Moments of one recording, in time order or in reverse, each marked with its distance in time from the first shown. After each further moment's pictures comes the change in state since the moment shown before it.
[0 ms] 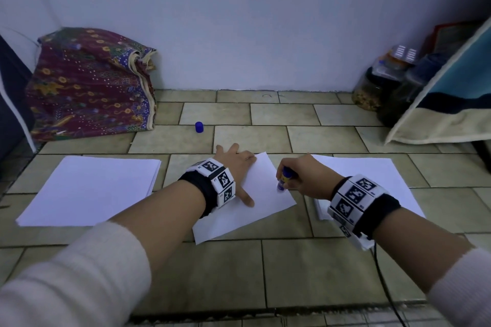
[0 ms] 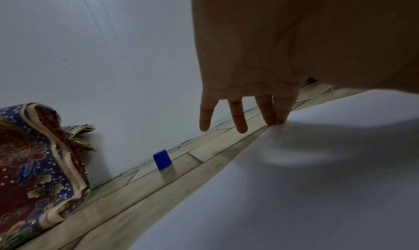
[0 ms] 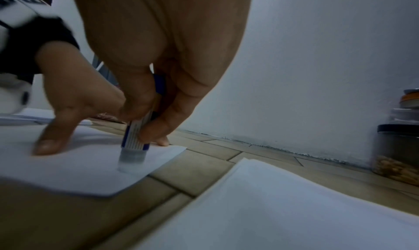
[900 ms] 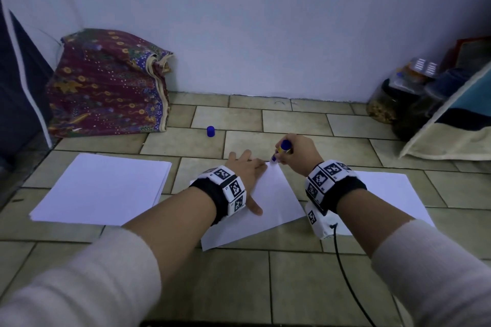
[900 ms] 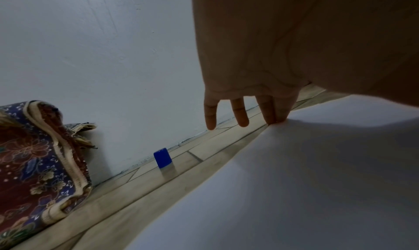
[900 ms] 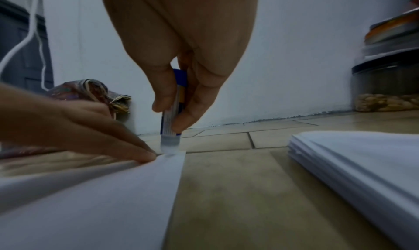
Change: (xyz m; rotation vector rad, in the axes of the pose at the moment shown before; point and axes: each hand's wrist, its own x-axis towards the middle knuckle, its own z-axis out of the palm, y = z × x) left_hand 0.000 -0.003 0.006 -0.031 0.039 0.034; right_hand 0.074 -0.012 -0.003 0.312 0.347 0.157
